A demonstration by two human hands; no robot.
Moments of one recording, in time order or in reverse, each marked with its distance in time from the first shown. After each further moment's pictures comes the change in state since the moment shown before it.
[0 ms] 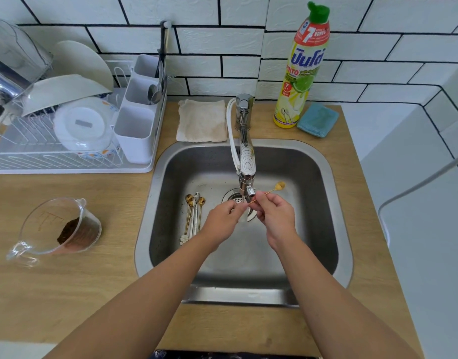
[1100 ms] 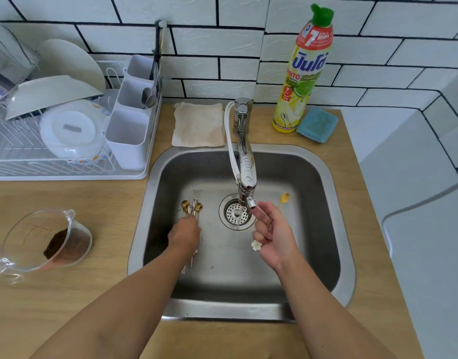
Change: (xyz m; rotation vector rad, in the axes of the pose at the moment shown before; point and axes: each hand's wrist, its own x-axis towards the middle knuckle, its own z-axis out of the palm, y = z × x) left_hand 0.041 -0.074 -0.047 0.946 0.086 -0.280; right_hand -0.004 0.004 -0.004 0.440 -0.091 0.293
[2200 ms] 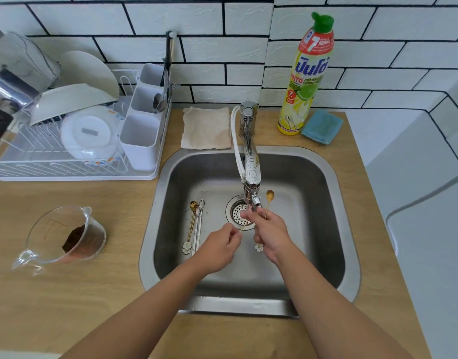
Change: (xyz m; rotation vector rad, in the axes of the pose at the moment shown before) left_hand -0.084 0.035 -0.020 -0.636 -0.184 0.380; right_hand 0.019 0.017 -0.004 -0.568 0.031 -0.086
